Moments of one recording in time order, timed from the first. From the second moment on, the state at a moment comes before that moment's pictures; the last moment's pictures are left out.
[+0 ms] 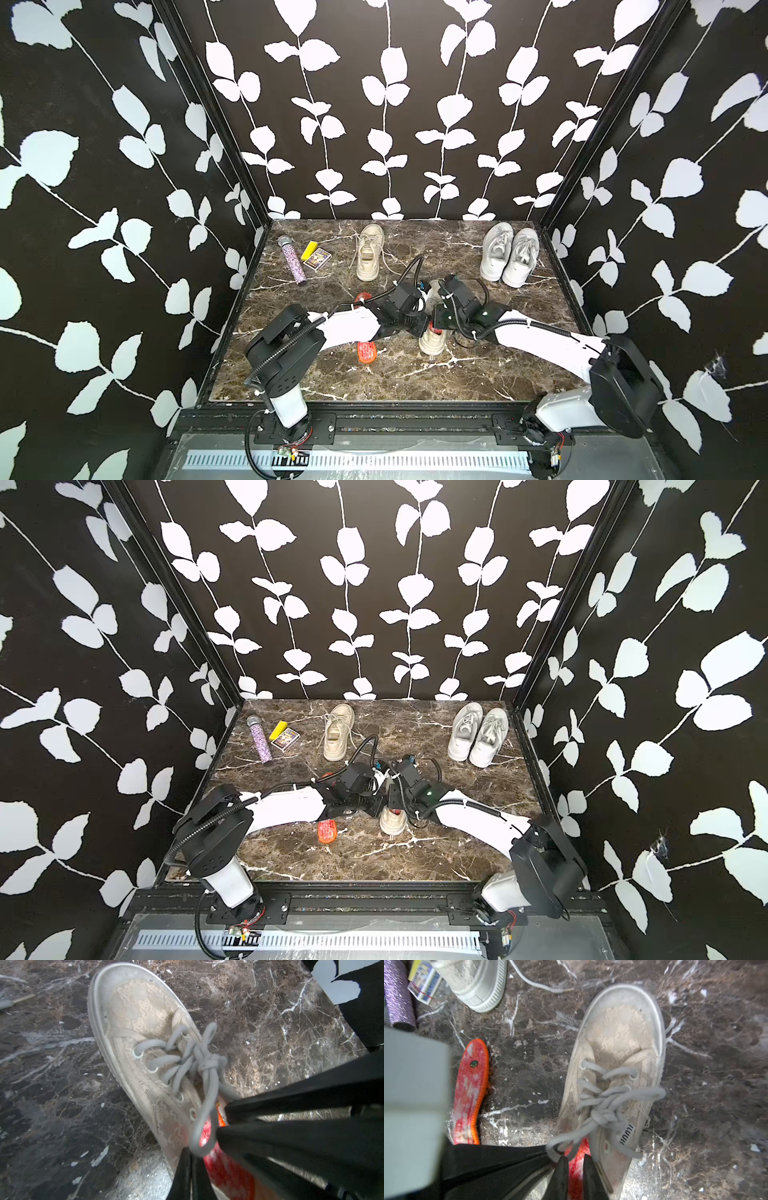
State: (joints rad) left arm -0.90 1.71 0.95 -0.02 0.16 -0.30; right arm 0.77 1.40 0.86 -0.37 0.12 0.70
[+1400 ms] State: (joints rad) left arm -0.90 1.71 0.95 -0.03 0.12 -0.30; right arm 0.77 1.39 0.89 -0.46 0.21 0.63
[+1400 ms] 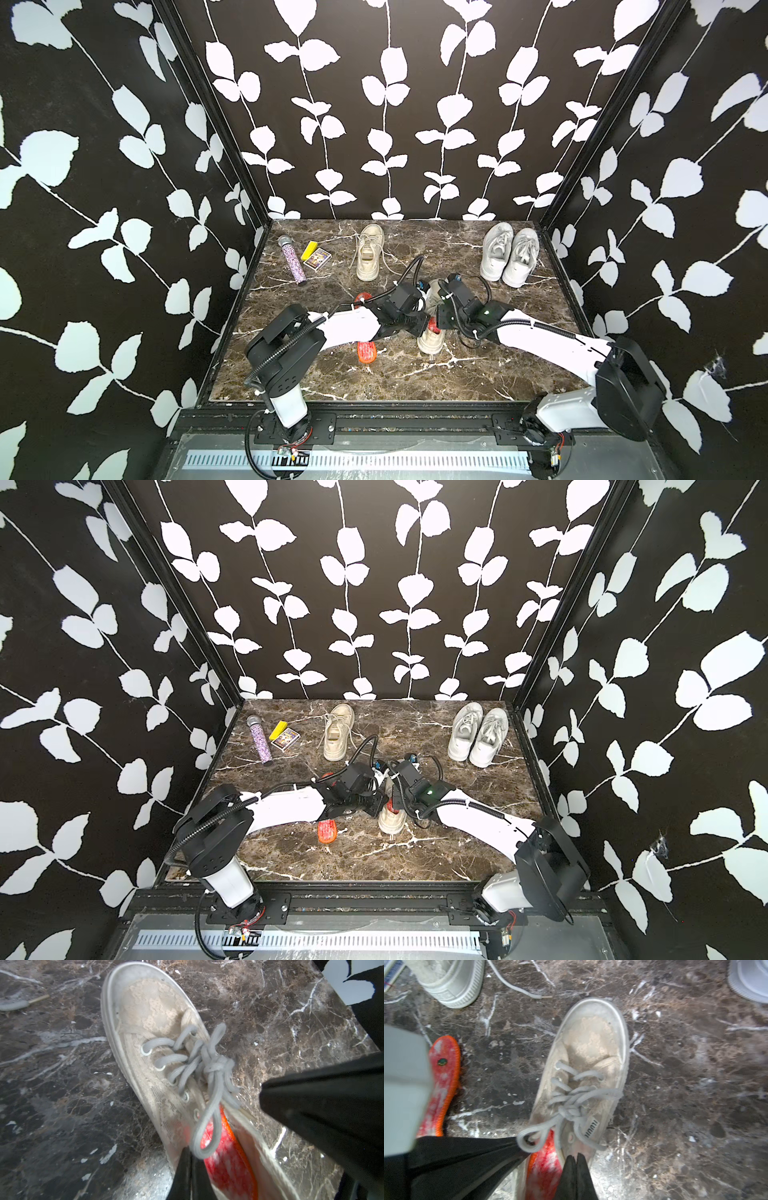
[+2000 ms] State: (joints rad) left arm -0.90 1.71 0.95 -0.03 0.12 -0.30; right arm 0.77 1.45 0.90 -0.43 0.18 0.57
